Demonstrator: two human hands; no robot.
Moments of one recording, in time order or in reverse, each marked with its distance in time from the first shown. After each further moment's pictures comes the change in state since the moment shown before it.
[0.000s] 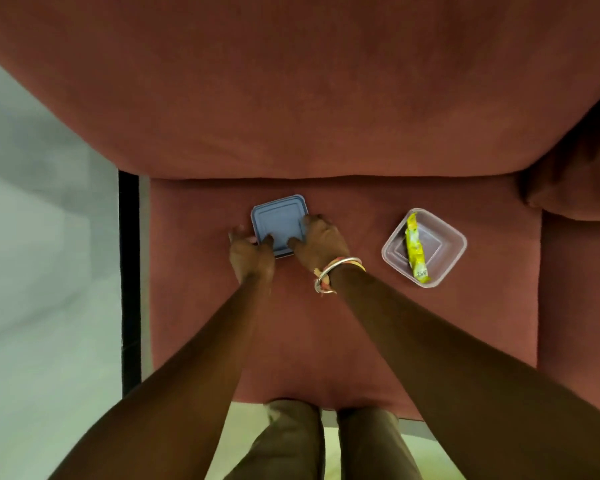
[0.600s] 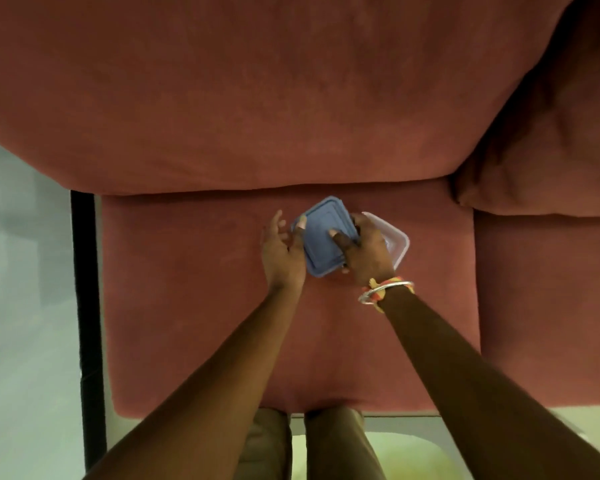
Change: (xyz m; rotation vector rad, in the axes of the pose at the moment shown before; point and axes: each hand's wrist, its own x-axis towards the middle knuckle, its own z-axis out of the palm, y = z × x) left_hand -0.096 0.054 0.067 -0.201 -0.236 0.295; right_hand -0.048 0.105 -0.082 0.465 0.324 0.026
